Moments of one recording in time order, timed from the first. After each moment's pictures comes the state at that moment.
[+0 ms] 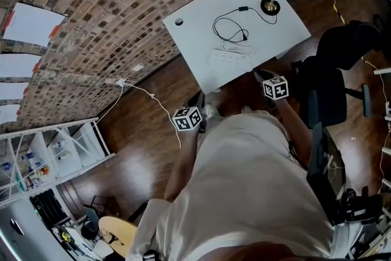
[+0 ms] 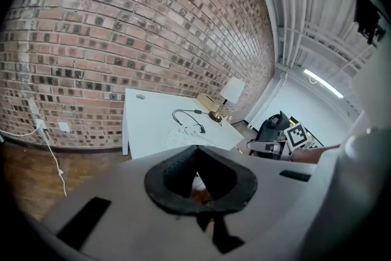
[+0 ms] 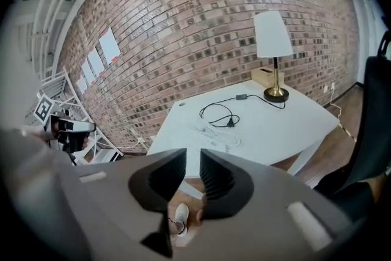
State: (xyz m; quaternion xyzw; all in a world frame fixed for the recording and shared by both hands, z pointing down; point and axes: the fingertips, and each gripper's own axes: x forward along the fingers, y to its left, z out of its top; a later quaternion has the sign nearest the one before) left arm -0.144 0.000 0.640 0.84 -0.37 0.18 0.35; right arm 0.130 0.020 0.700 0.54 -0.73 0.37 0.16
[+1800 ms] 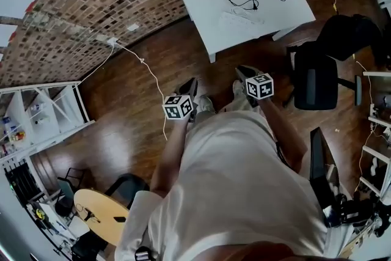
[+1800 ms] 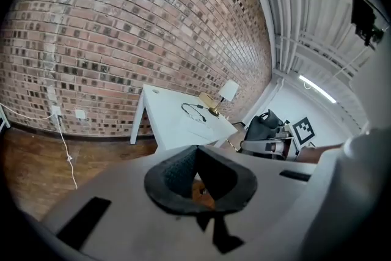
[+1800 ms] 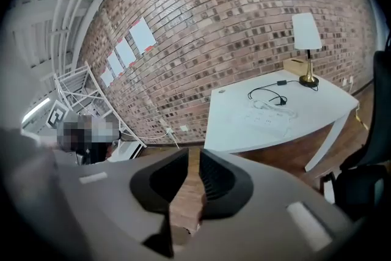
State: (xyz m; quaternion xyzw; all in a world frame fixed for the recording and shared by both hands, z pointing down) left arm -0.270 0.113 0.632 0.84 -0.37 0.16 0.36; right arm -0.078 0.122 0.662 0.48 -0.77 0.38 0.16
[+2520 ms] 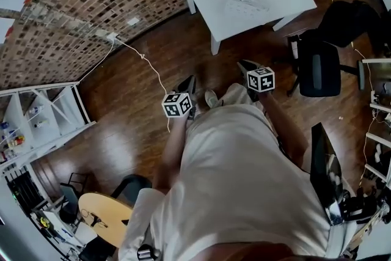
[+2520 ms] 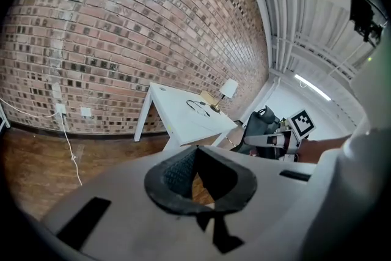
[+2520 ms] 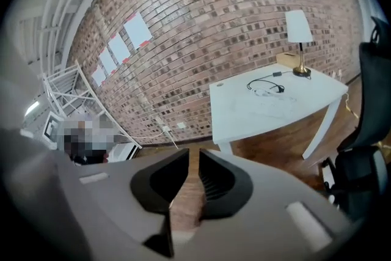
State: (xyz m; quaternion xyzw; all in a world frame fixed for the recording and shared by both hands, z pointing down) left arm -0.348 0.145 0.662 0.85 -0.36 0.16 0.36; right arm -0.135 0.154 0.679 0.51 -0.74 0.40 0.16
